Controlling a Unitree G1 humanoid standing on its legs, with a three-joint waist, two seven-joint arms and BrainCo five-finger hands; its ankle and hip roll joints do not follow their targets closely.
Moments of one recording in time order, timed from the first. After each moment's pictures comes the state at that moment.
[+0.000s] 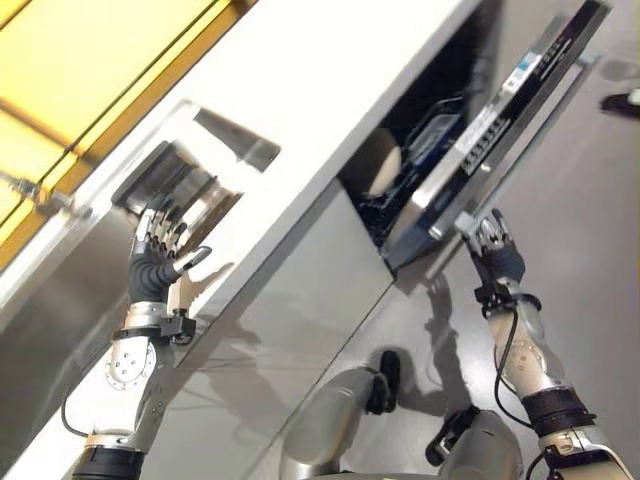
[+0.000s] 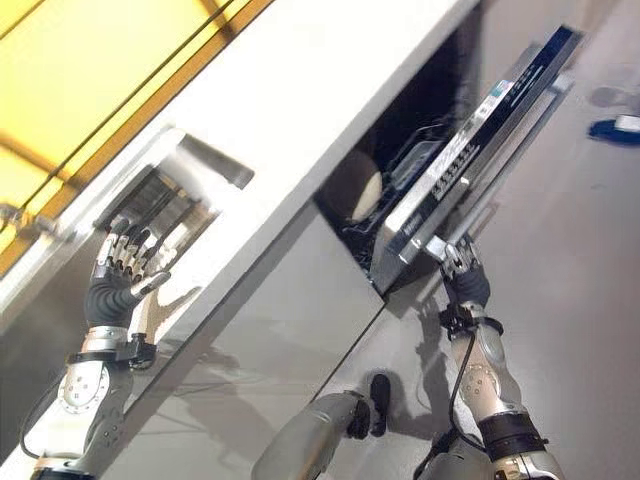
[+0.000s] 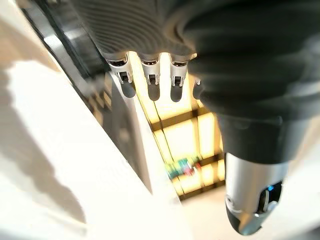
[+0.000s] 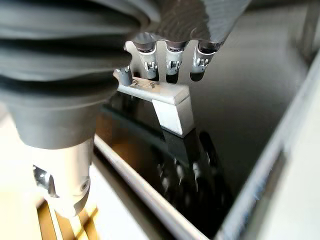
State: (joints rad) left arm 0.02 0.51 0.05 -0.04 -0.54 -0.40 0.08; right arm -0.26 -0.41 0.09 0.20 1.01 -0.21 -0.07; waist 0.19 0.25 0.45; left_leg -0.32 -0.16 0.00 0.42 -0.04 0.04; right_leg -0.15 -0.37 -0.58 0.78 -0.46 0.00
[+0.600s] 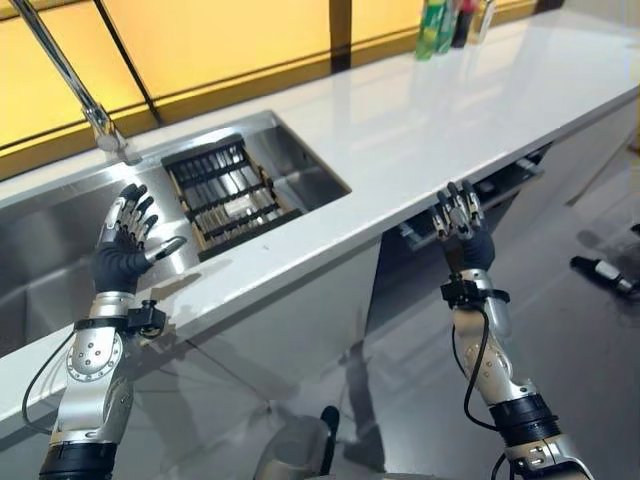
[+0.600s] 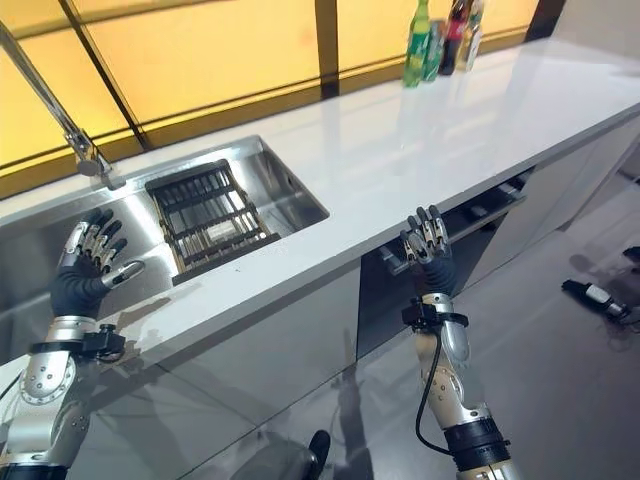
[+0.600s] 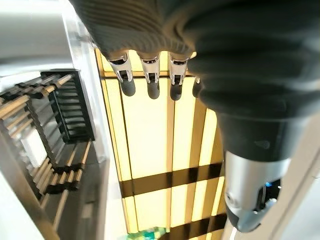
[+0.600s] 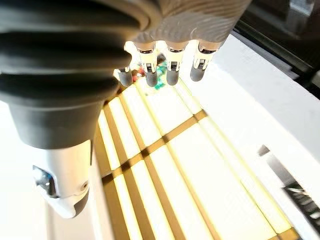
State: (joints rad) left arm 0.03 0.57 0.18 -0.03 -0.52 -0.30 0.02; right arm -0.21 -0.28 0.12 0.04 0.85 -0.27 -0.09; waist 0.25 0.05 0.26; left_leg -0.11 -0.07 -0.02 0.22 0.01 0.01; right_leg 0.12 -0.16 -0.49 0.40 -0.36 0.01
